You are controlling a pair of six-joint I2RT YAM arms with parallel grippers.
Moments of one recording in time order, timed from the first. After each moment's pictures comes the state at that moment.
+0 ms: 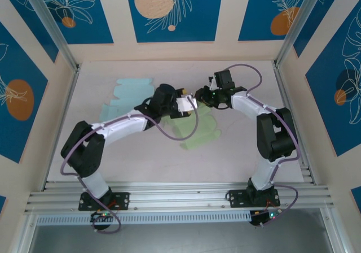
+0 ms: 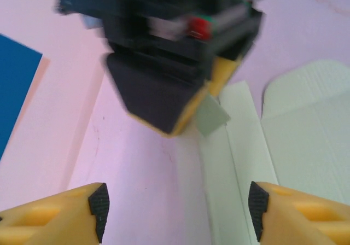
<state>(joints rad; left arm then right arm) -0.70 1.69 1.19 0.00 0.10 0.78 0.30 1.79 1.24 -0.31 -0.45 0.69</state>
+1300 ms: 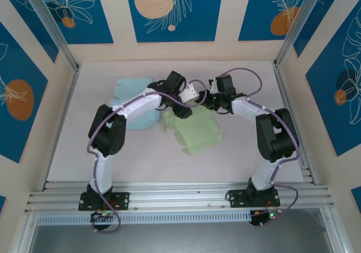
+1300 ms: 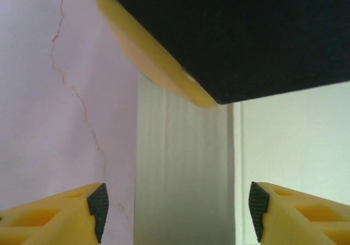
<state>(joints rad) -0.66 2.06 1.69 -0.64 0.19 0.45 0.30 1.78 1.13 -0.14 -0.47 0.65</state>
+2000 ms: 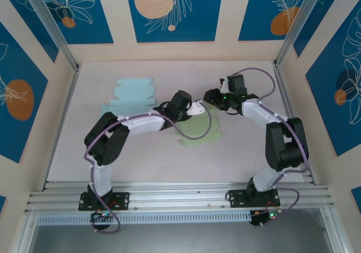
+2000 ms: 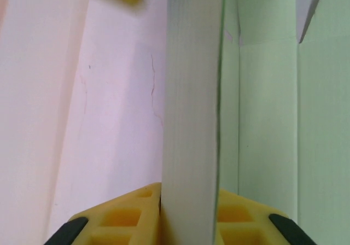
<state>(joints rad) -0.79 1.94 1.27 0.02 -0.24 0.86 0.20 1.62 1.07 -0.23 -0.45 0.63</state>
